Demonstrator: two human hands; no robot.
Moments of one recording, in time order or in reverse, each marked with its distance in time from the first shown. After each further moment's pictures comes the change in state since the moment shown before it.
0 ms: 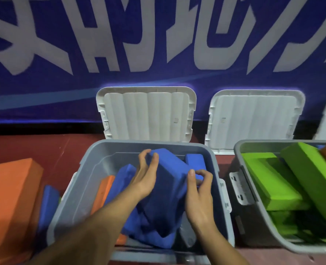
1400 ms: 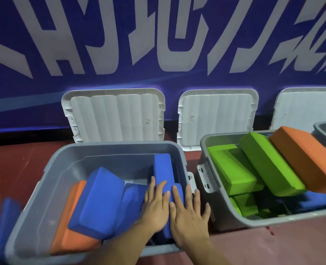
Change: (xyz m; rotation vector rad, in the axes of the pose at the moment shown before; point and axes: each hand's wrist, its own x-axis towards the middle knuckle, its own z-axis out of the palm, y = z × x) left_hand -0.042 -0.068 0.131 0.375 -0.215 0.224; right_hand -0.012 0.096 -0.058 -1.116 -0.131 -0.091
